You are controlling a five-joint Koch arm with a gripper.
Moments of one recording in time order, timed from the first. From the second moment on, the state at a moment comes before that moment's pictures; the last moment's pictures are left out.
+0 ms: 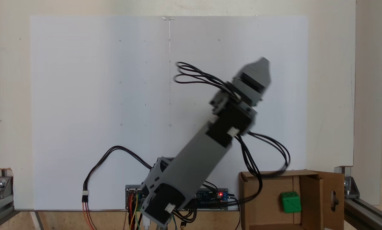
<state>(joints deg) 34.3 89.3 73.8 52.0 -5.1</state>
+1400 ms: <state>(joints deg) 2.1 129.5 151.2 -33.2 -3.5</state>
